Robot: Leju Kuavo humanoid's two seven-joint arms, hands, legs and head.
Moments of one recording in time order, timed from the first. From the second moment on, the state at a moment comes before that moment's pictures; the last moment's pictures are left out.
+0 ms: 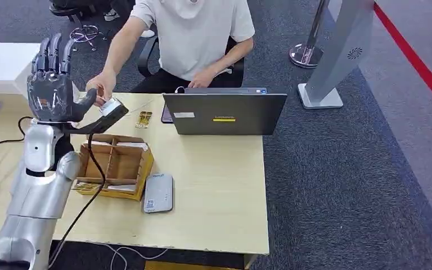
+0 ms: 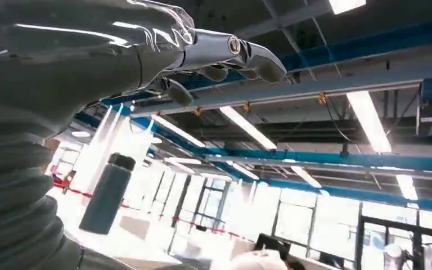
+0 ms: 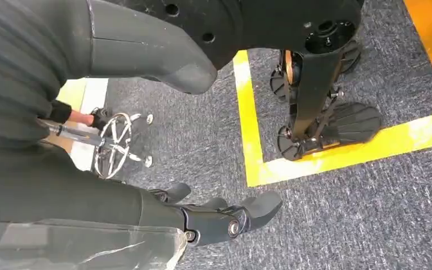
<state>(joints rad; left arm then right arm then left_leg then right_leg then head) -0.52 0.24 0.00 -1.30 -1.24 0.42 -0.05 -0.03 0.03 -0.45 -0.19 0.08 0.04 -0.01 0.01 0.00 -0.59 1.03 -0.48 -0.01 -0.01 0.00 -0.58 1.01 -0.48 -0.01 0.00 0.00</state>
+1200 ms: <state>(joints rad) -0.13 0.49 1.30 -0.46 0.45 -0.12 -0.44 -0.04 0.00 -0.58 -0.19 0.06 0.03 0.00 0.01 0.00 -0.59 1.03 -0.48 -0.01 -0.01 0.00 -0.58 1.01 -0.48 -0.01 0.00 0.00</state>
